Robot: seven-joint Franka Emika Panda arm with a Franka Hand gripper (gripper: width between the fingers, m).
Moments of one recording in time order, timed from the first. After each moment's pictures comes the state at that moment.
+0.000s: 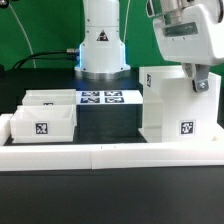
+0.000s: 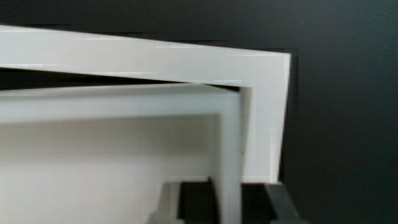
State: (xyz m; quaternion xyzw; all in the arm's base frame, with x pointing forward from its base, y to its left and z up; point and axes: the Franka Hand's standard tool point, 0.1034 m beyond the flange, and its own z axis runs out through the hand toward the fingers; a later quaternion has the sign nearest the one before) arm 0.627 0.110 0.100 -0.73 0.67 0.03 0.13
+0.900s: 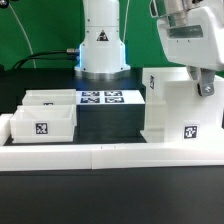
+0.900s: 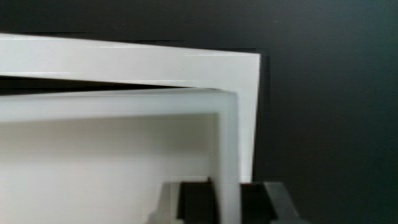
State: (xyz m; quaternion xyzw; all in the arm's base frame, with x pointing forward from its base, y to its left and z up) arm 0.642 0.112 0.100 -0.72 0.68 0.04 0.12
